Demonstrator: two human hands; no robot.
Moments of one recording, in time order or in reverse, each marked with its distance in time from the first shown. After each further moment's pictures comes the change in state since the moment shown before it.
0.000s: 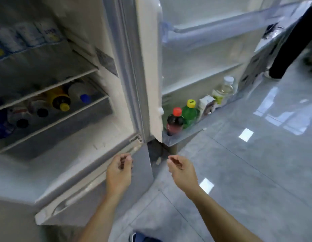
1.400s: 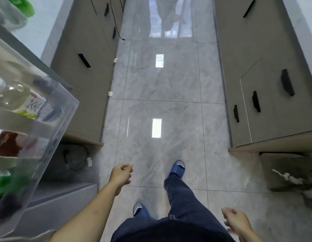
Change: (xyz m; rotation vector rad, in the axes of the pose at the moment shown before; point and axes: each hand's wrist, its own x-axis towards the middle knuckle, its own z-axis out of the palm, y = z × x) left_hand -0.068 -0.063 0.397 0.603 -0.941 -0.498; right_hand -0.223 0.302 -0.309 0.236 0.714 1.323
